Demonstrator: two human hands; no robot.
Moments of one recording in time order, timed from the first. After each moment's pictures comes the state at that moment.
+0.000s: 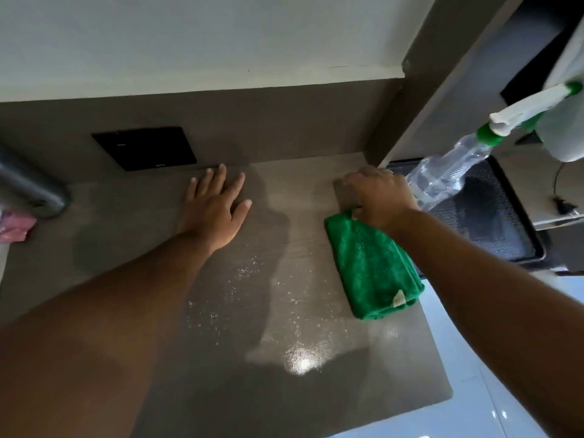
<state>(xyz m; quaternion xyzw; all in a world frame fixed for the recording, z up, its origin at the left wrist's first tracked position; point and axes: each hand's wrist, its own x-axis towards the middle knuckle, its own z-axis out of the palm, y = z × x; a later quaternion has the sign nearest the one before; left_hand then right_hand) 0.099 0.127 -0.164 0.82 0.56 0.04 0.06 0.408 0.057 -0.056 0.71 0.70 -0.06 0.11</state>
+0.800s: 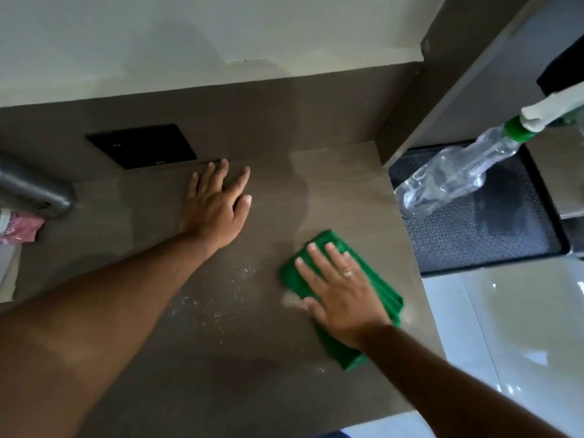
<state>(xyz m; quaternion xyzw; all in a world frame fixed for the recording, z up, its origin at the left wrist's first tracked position) 0.102 0.122 -0.151 0.82 0.57 0.03 0.06 0.329 -0.072 -0.124 0.60 0.79 -0.13 0.04</state>
